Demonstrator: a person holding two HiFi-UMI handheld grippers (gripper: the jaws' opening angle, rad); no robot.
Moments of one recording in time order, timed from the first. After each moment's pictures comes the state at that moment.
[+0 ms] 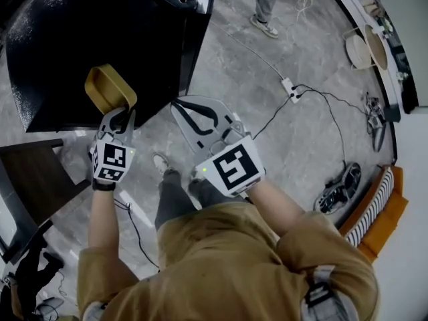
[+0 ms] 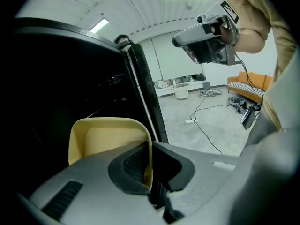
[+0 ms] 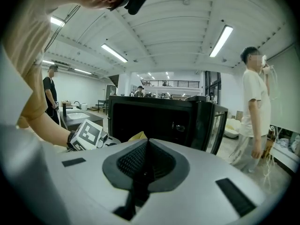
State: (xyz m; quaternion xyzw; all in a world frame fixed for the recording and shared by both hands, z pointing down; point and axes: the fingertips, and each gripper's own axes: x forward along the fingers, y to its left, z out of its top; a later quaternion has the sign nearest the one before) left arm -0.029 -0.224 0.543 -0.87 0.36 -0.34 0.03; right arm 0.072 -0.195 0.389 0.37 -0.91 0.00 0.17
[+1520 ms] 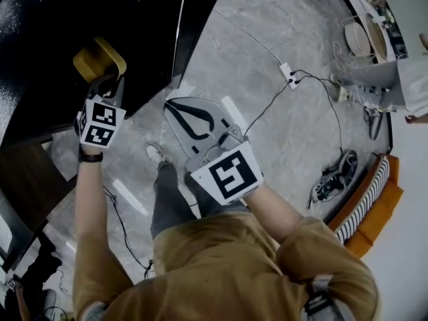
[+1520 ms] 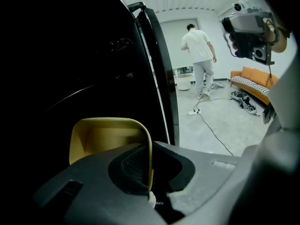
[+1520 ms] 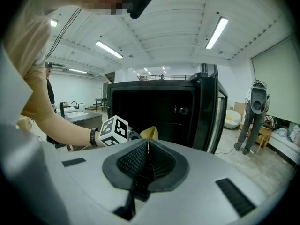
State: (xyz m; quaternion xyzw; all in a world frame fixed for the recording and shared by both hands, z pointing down) left arm -0.025 -0.306 0.598 -0.85 0.35 -0.39 0.01; right arm 0.072 -0.195 0.446 0.38 -0.91 0.04 0.18
